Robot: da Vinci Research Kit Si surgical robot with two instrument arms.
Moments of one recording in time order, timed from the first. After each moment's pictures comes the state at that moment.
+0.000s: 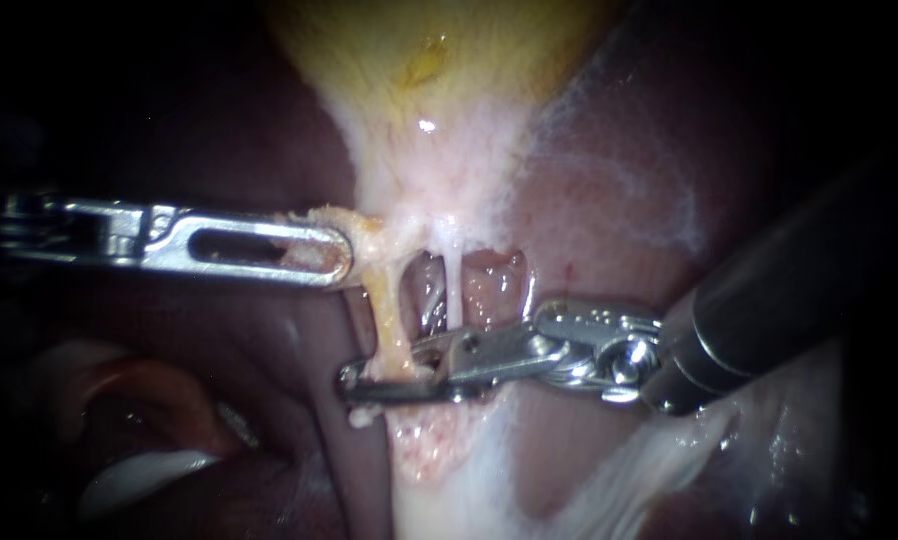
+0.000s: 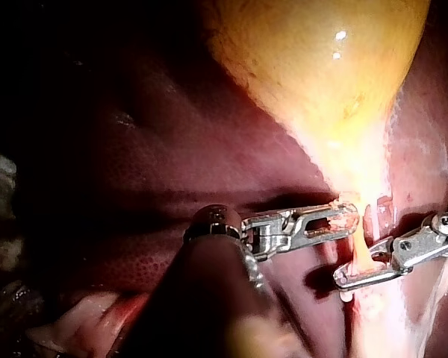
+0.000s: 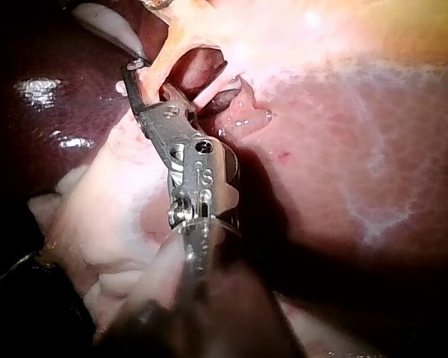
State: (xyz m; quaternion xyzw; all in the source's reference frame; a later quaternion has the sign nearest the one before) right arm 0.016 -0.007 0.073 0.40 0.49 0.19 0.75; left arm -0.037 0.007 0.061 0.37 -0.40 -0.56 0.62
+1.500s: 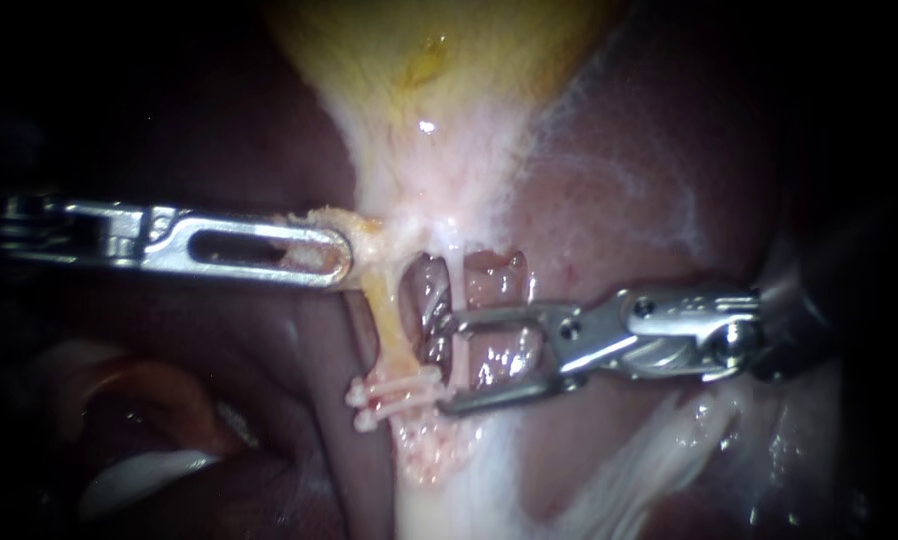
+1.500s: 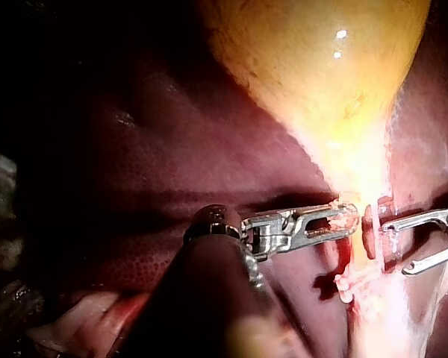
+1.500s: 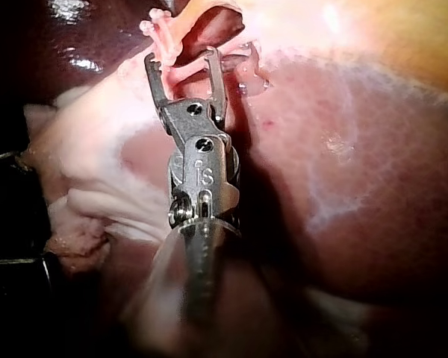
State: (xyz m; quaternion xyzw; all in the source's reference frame) right arm 0.007 -0.004 0.068 0.24 0.54 0.12 0.80; left arm -0.037 0.007 0.061 0.37 -0.40 -0.56 0.62
